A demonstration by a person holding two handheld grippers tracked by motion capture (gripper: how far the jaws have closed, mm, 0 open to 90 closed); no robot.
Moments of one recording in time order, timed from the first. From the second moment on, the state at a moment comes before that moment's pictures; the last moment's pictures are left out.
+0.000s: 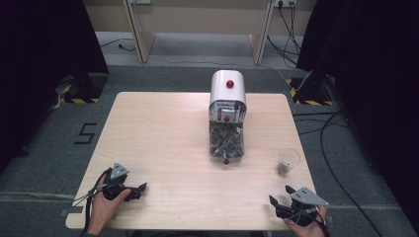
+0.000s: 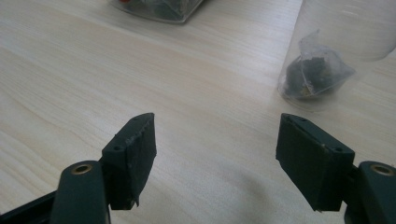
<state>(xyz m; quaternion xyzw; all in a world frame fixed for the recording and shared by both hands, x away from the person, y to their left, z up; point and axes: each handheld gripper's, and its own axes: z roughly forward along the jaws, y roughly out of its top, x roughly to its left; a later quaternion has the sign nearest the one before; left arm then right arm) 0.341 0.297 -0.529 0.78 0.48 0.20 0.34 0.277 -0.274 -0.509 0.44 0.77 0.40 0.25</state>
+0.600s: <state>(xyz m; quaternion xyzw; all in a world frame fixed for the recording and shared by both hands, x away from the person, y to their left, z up) 0.341 0.297 -0.529 0.78 0.48 0.20 0.34 0.267 -0.282 -0.516 0.45 0.76 0.40 0.26</state>
